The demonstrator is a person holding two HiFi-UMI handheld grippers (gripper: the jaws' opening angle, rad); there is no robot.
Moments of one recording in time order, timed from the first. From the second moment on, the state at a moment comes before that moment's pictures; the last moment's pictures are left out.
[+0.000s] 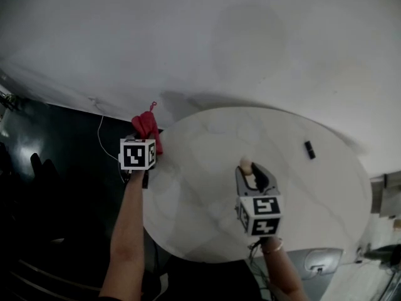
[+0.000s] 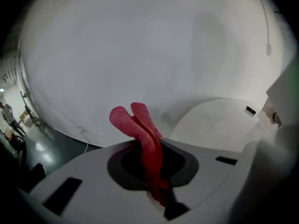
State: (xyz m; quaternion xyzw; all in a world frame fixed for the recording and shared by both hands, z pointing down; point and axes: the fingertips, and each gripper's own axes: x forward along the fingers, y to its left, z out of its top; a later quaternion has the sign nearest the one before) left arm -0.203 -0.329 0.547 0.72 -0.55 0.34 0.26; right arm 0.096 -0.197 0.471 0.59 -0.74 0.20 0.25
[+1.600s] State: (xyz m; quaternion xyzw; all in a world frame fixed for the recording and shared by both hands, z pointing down) left arm -0.081 -0.193 0.437 0.81 -0.52 0.20 0.17; right arm 0.081 -0.125 0.541 0.50 -0.76 0.20 0.36
